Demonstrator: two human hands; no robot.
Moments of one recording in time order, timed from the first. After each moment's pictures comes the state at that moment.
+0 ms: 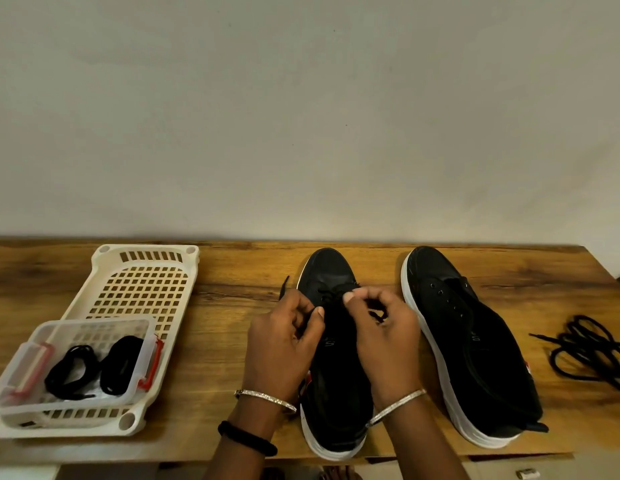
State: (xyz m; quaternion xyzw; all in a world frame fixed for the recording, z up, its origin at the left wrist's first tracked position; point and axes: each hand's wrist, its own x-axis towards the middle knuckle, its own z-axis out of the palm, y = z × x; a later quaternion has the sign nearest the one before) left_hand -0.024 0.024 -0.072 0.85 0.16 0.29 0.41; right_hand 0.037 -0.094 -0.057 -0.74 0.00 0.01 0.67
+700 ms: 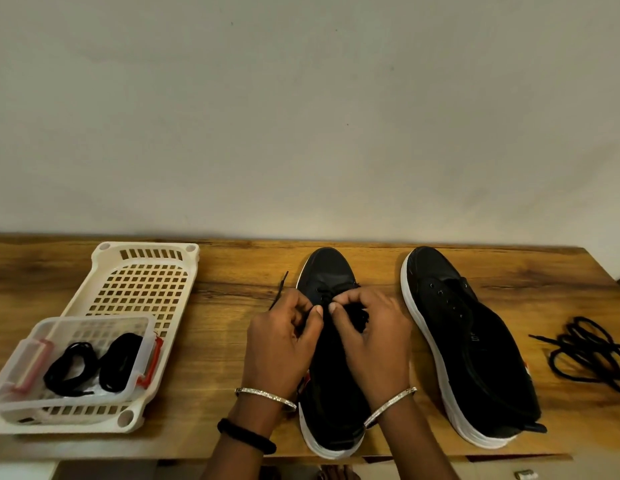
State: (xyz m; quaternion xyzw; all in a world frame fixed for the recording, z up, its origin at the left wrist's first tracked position) left_hand -0.024 0.024 -0.074 0.85 0.17 0.28 0.41; right_hand 0.032 -0.094 -0.060 -0.88 -0.16 -0.08 0.45
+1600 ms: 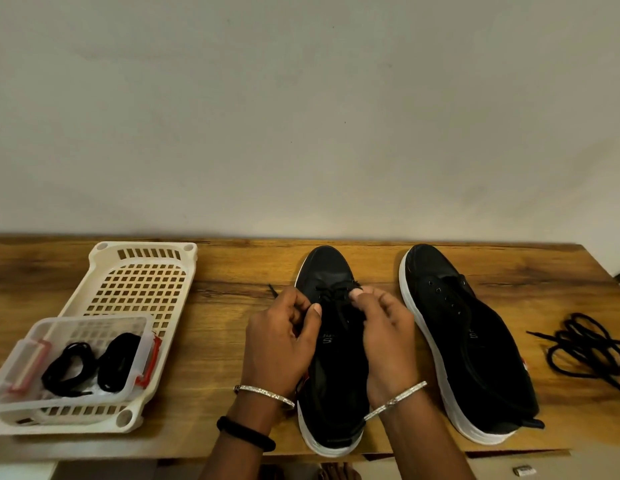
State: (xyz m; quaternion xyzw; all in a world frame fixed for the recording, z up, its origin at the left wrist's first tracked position) left_hand -0.024 0.024 -0.074 0.84 0.17 0.28 0.42; right_hand 0.038 -0.092 -0.055 -0.64 0.10 0.12 0.76
